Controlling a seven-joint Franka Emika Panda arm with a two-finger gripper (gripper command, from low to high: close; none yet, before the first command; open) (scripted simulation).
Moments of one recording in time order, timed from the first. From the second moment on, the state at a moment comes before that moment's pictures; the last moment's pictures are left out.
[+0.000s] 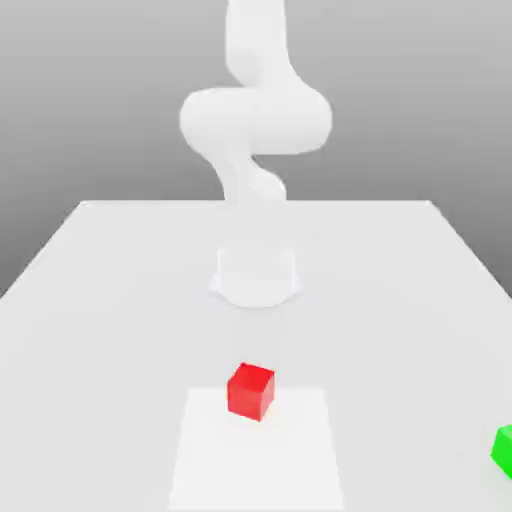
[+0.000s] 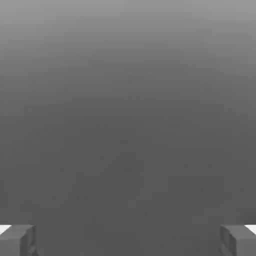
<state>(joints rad) -0.01 -0.74 0.01 -2.36 0.01 2.35 0.83</state>
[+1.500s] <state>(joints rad) 0.09 0.00 0.11 -2.73 -0.04 2.73 0.95</state>
